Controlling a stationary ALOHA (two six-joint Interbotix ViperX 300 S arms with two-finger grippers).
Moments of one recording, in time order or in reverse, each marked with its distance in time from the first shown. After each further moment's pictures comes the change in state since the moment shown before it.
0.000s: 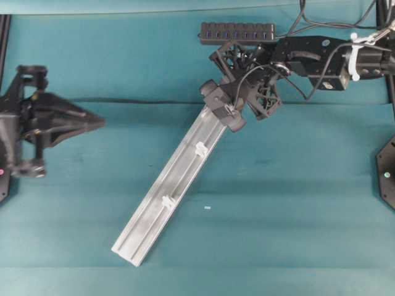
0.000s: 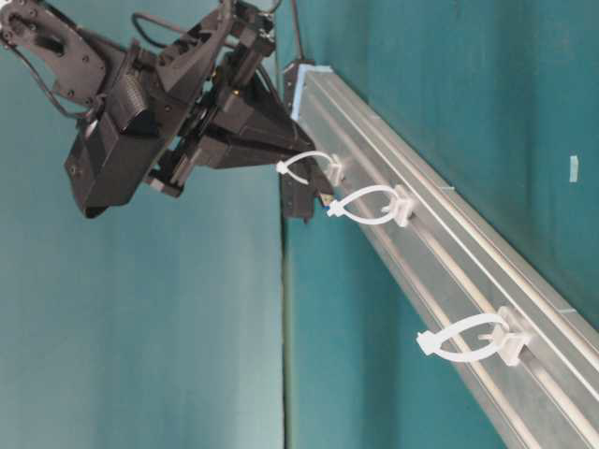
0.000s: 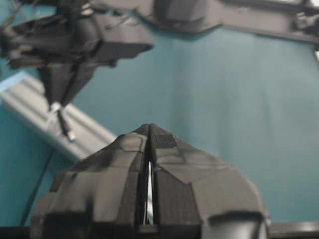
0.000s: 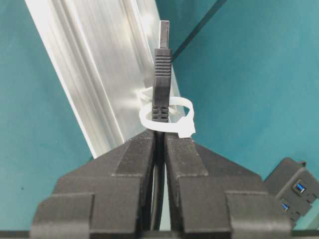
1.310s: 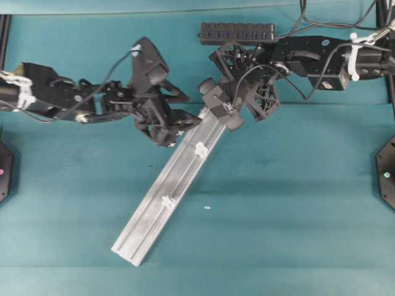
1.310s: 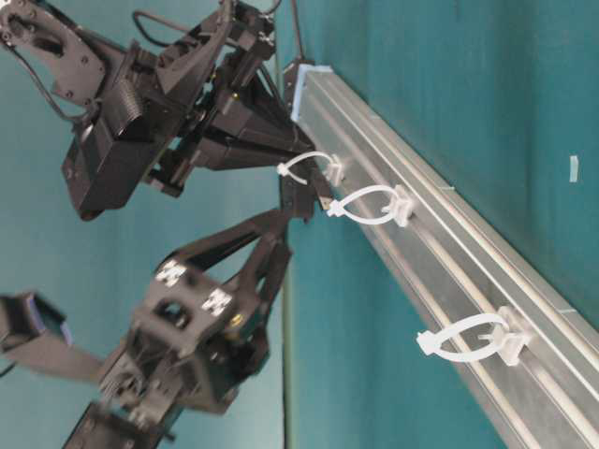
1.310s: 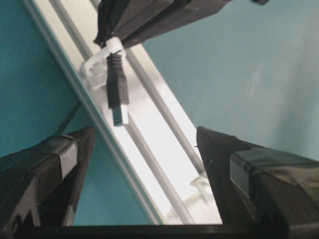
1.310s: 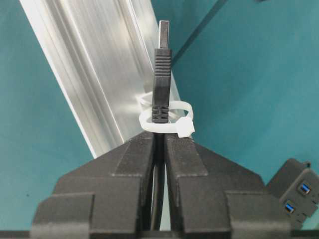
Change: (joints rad) left arm 0.137 0.850 -0.334 0.000 -0.207 -0.216; right arm 0.000 0.002 -0.002 0.038 0.000 0.014
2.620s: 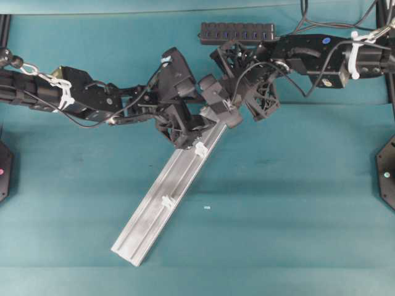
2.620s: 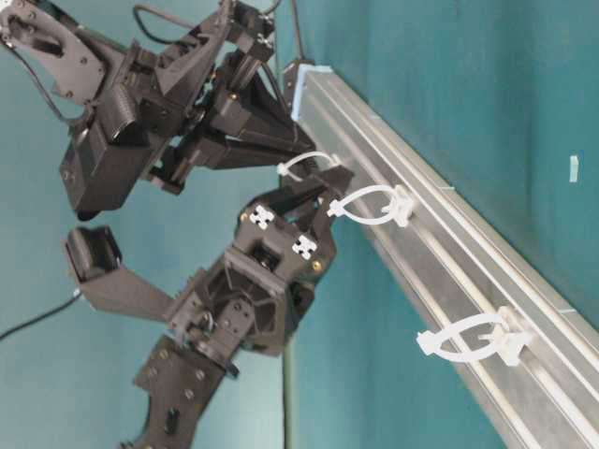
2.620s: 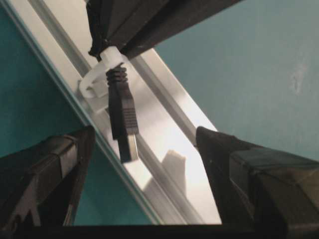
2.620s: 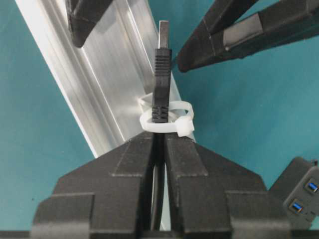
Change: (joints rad) left arm 0.005 0.163 -0.077 0.000 -0.078 0.130; right arm -0.012 0.000 0.000 0.034 0.000 0.002
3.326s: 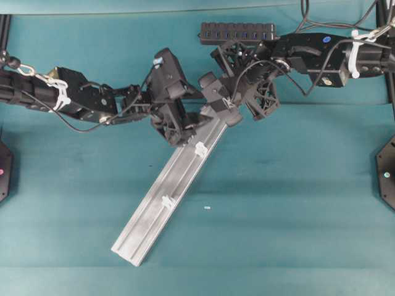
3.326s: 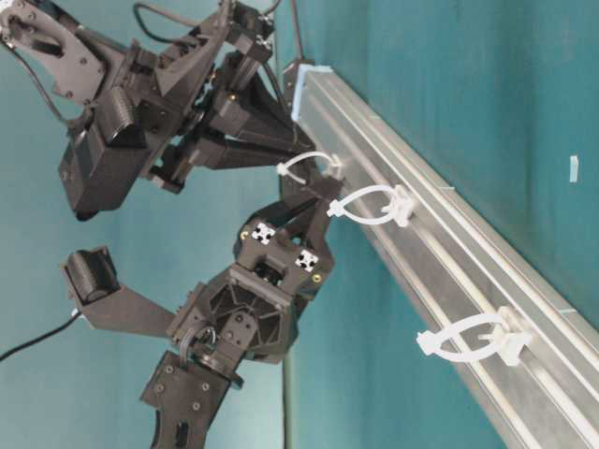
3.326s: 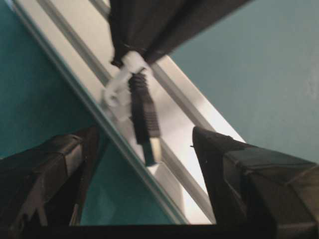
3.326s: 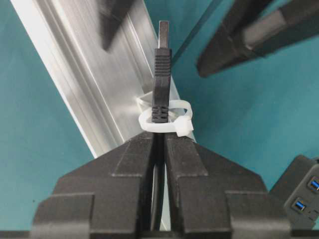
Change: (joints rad) left arm 0.026 0.000 0.021 0.000 -0.077 0.057; right arm -0.003 0.002 0.000 0.008 -0.002 0.000
